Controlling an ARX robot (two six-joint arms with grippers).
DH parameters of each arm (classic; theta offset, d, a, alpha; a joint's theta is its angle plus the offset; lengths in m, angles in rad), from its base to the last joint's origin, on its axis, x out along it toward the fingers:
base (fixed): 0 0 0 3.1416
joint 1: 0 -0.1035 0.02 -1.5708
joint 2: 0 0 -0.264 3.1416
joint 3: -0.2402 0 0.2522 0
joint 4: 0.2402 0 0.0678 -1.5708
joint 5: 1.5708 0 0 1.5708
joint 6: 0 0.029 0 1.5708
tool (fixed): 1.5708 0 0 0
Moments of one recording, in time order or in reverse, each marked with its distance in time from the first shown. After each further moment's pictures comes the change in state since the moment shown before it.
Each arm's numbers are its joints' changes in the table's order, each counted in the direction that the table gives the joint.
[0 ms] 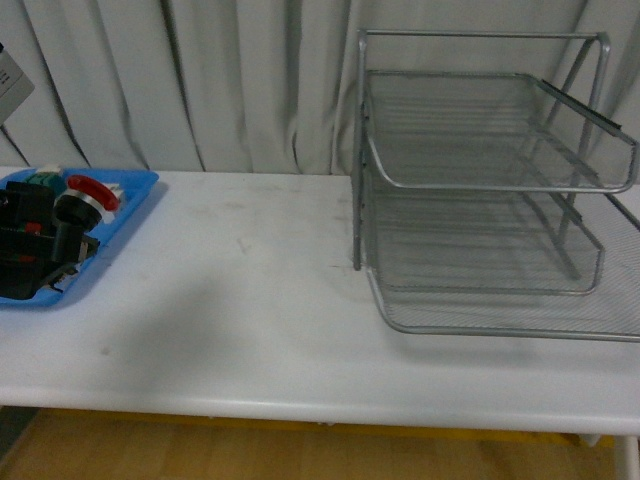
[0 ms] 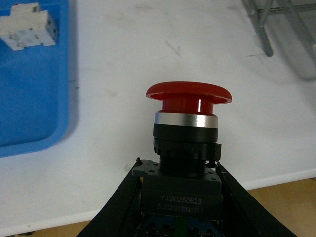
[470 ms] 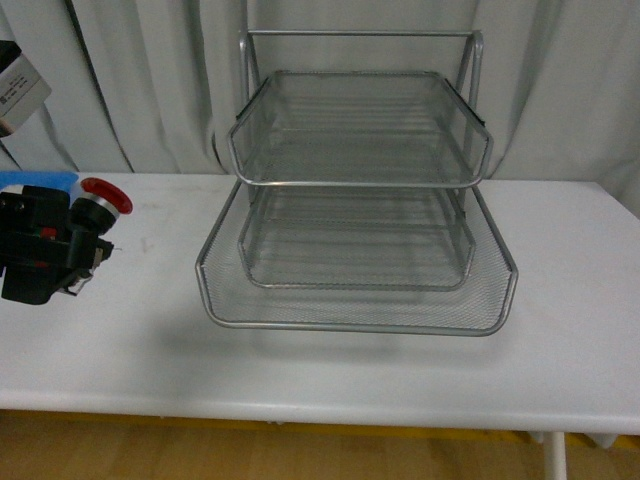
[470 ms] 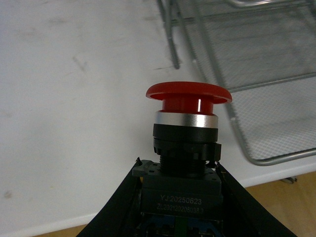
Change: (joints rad) left arm 0.016 -0.005 0.000 -0.004 0.005 0.000; right arm 0.000 0.000 0.000 0.005 0.002 0.000
